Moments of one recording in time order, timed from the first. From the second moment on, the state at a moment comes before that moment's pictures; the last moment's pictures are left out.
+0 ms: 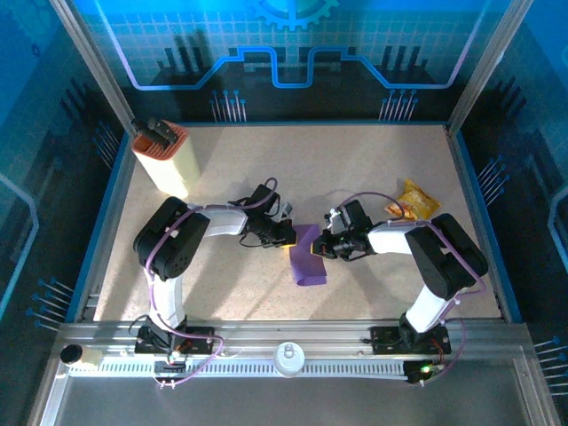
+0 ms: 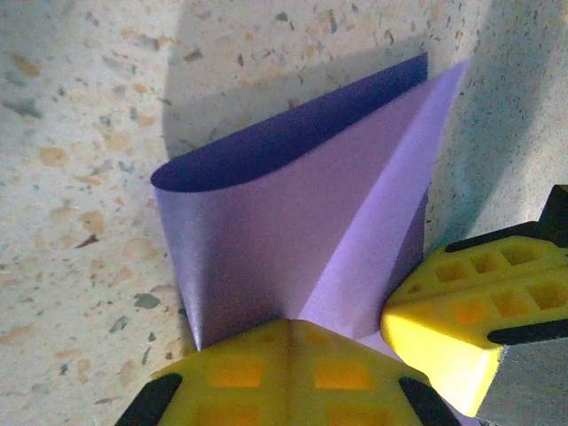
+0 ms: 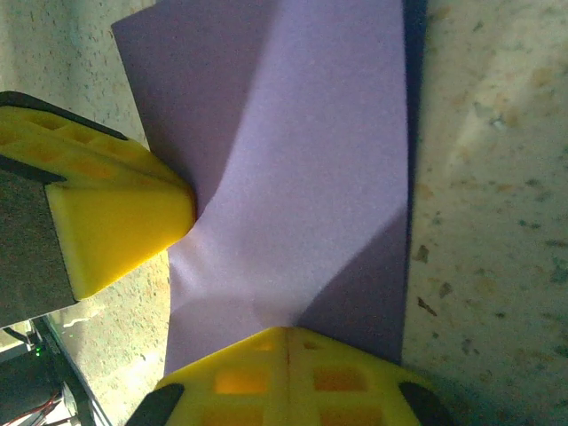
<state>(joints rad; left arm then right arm) -0.53 1.93 1.02 -0.17 0.59 -0.64 0.46 1.69 0.67 -0.02 -0.57 0.65</state>
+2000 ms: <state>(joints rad) -0.49 1.91 1.09 -0.15 0.51 -0.76 0.46 1.67 0.64 0.00 -0.55 0.66</state>
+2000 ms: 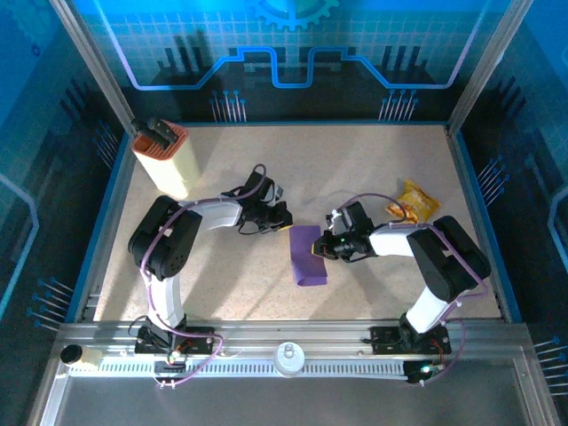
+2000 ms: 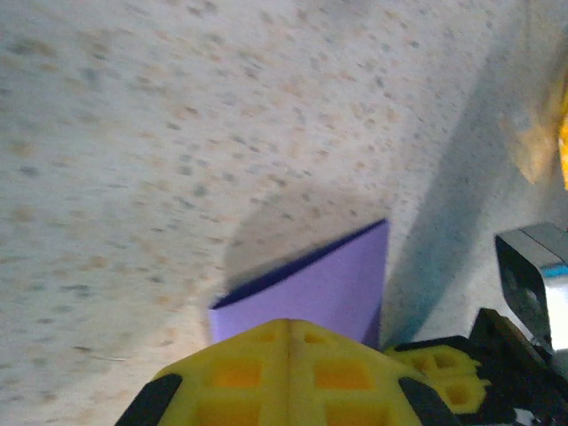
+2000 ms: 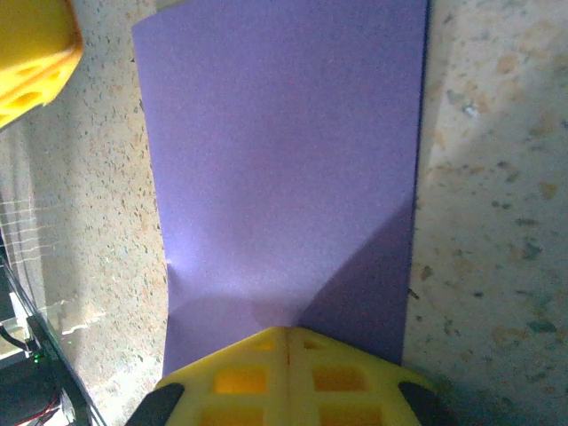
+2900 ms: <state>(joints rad) -0.43 1.98 1.11 -0.15 0.49 -0.75 0.46 1.67 0.63 0.02 -0.55 0.68</state>
